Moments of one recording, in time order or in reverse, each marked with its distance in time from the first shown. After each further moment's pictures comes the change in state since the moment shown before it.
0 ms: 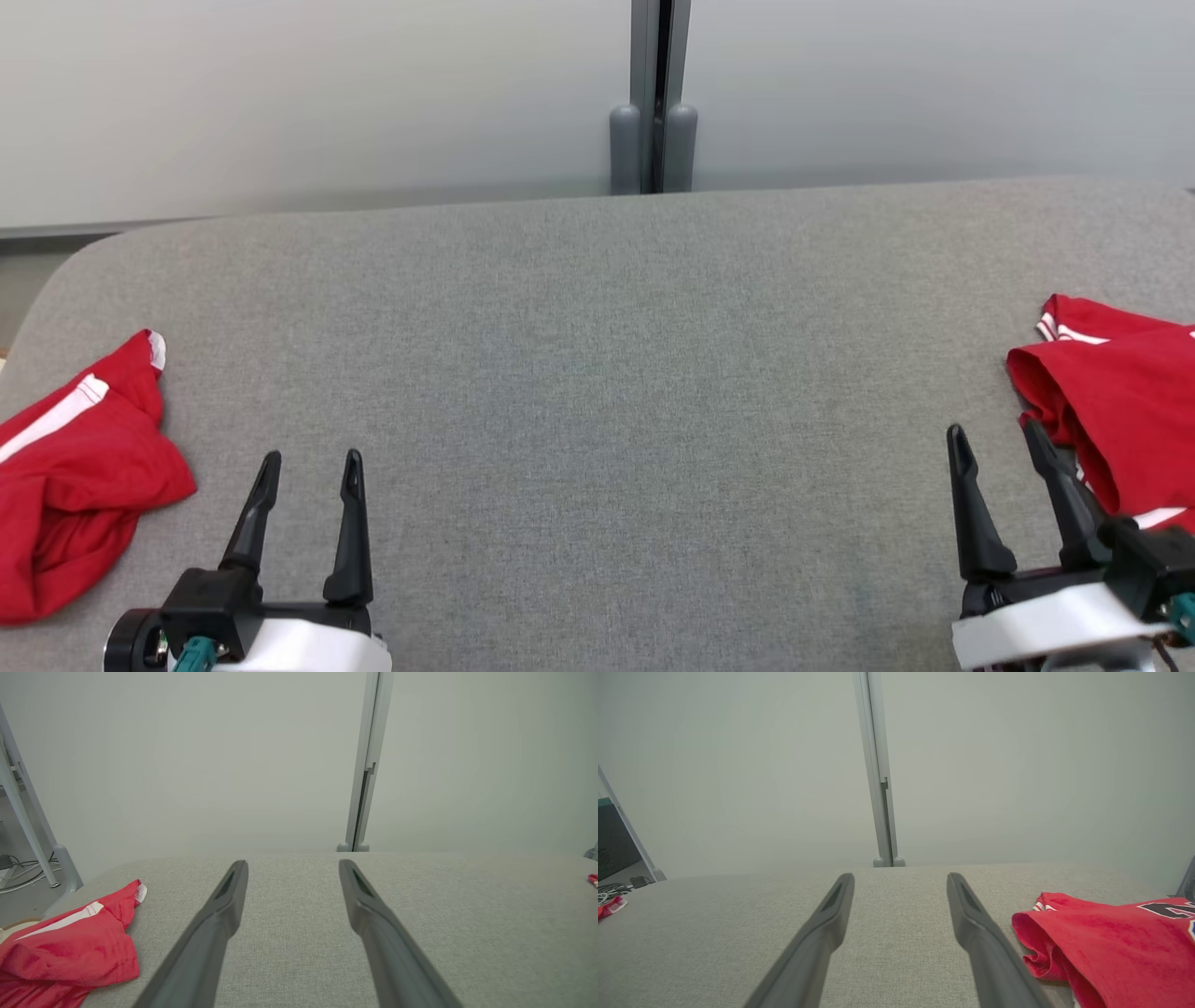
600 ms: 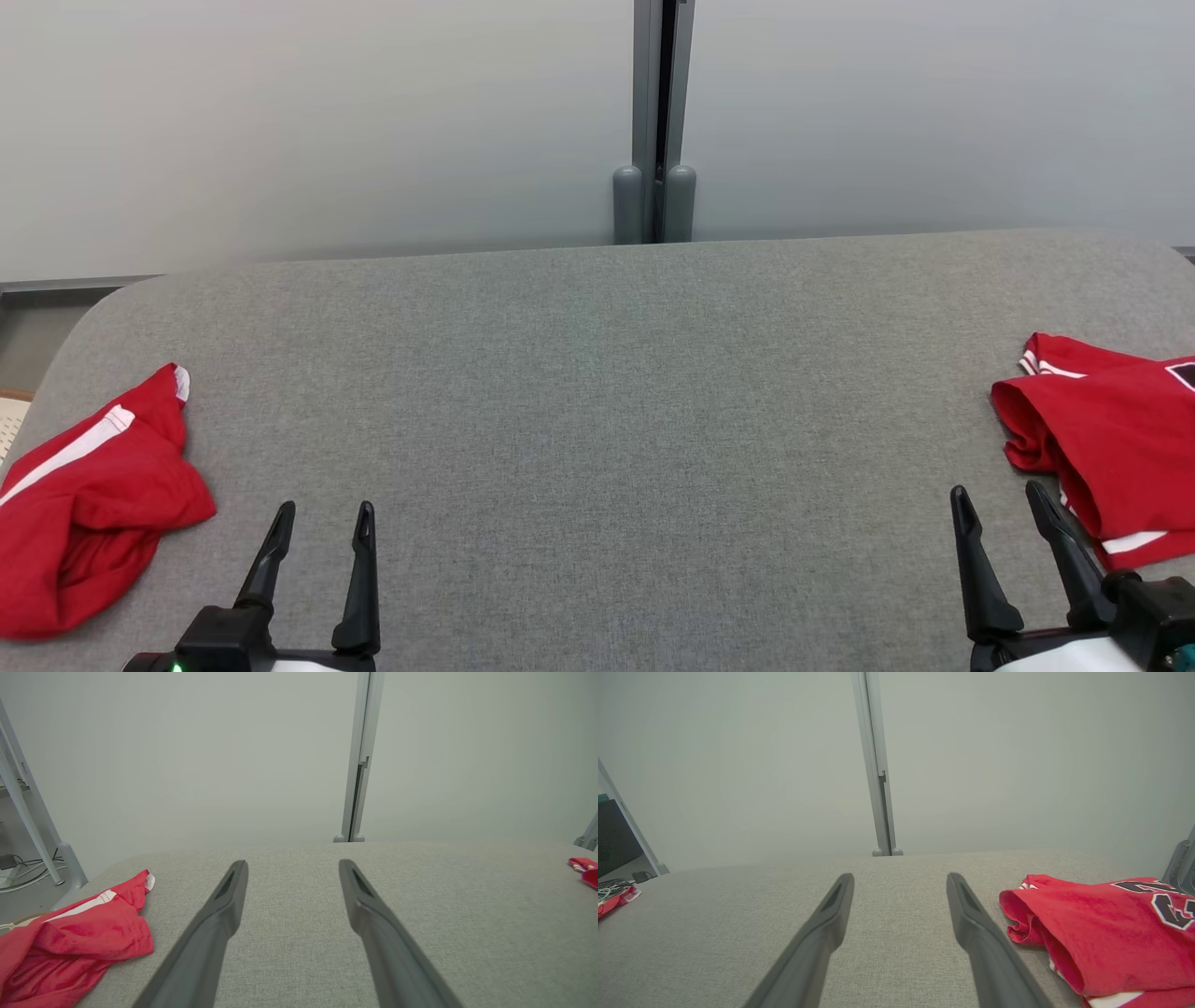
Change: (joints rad) left arm 0.086 0.023 -0.029 -0.022 -0.001 0.008 0.040; right arm 0.134 0.020 -0.022 -0.078 -0.007 0.000 0.072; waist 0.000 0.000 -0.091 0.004
